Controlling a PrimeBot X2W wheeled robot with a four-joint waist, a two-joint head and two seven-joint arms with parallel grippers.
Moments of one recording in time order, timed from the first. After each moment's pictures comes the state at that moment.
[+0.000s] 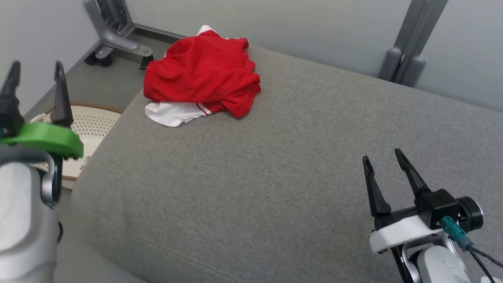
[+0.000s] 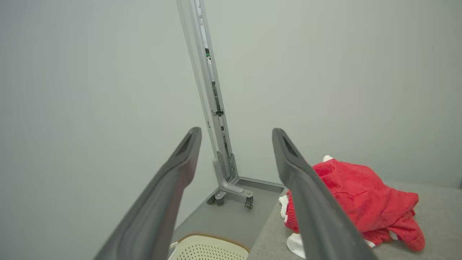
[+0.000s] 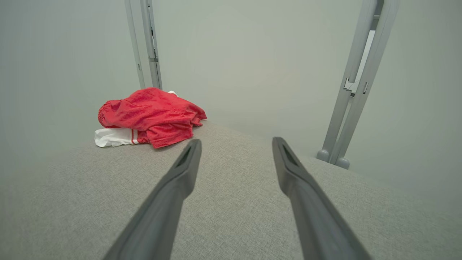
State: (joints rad) left arm -0.55 0.31 -0.04 0.42 -0.19 -0.05 -0.20; right arm -0.06 -0.05 0.04 0.12 -0.01 0.13 -0.26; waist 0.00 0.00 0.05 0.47
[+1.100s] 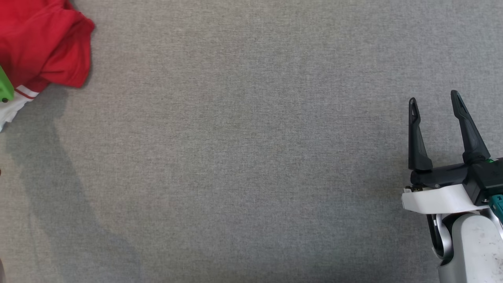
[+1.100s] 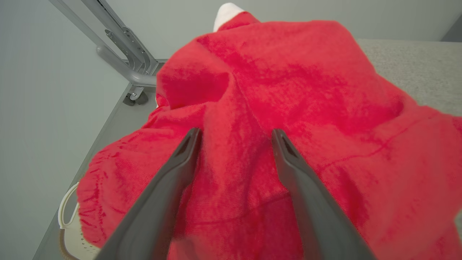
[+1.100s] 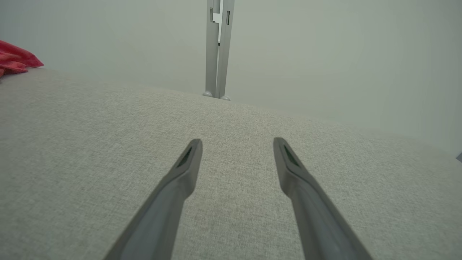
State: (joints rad) left arm -1.09 0.43 -0.08 1.09 -0.26 -0.09 0.07; right arm -0.15 -0.05 -0.09 -0.11 -0.12 0.13 -0.26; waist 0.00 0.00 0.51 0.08
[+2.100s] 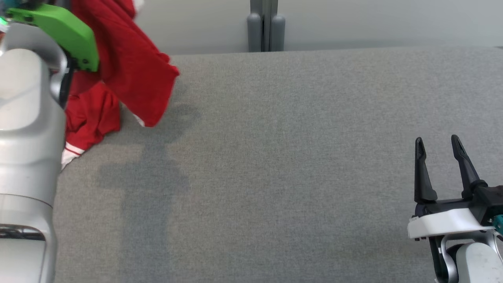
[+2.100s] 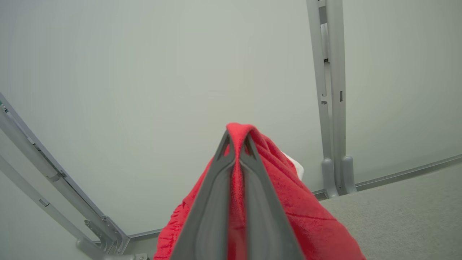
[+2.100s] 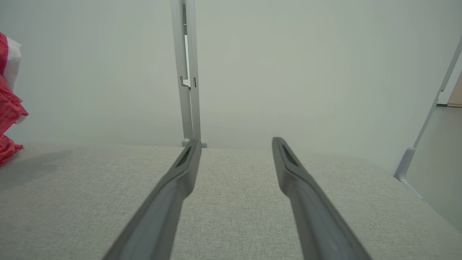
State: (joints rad) left arm -1.17 0.28 -0.33 1.00 -0.22 -0.13 -0.13; right arm -0.06 -0.05 -0.14 0.02 0.02 0.13 -0.26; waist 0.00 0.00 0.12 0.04
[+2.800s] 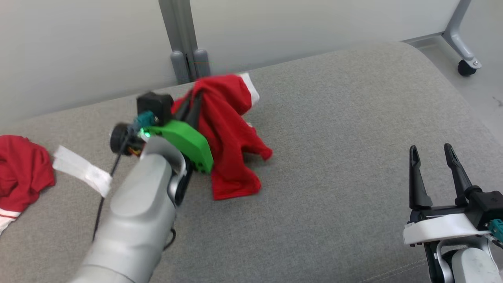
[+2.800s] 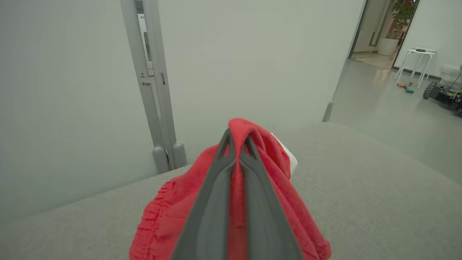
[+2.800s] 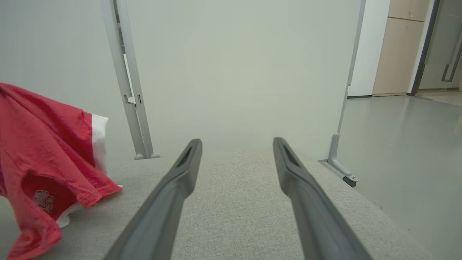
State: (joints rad) left arm -0.82 0.05 -0.52 0.92 -0.53 -0.09 -0.25; right arm -0.03 -0.05 -0.11 0.04 0.06 0.13 -0.26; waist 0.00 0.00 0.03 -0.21
